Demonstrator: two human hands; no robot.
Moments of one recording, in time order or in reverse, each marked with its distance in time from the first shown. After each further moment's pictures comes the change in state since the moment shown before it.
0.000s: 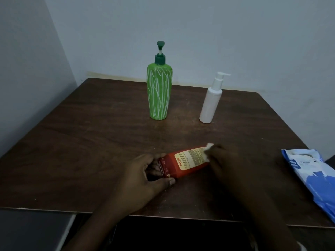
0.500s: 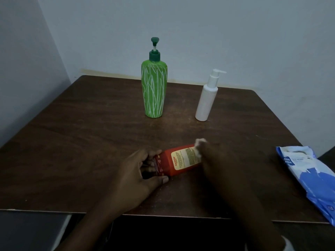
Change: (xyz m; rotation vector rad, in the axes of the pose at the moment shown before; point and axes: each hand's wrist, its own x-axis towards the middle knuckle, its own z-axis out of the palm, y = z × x) left_hand 0.004 -0.006 0.003 -0.004 0.020 0.062; right_hand -0.001 -0.016 0.007 -0.041 0.002 0.070
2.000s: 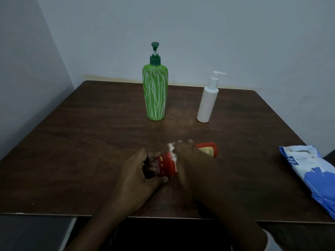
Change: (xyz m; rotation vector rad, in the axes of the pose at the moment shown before) left_hand 0.000 0.005 0.000 0.032 0.099 0.008; right_hand 0.008 -0.049 0.009 0.133 -0.130 -0.132
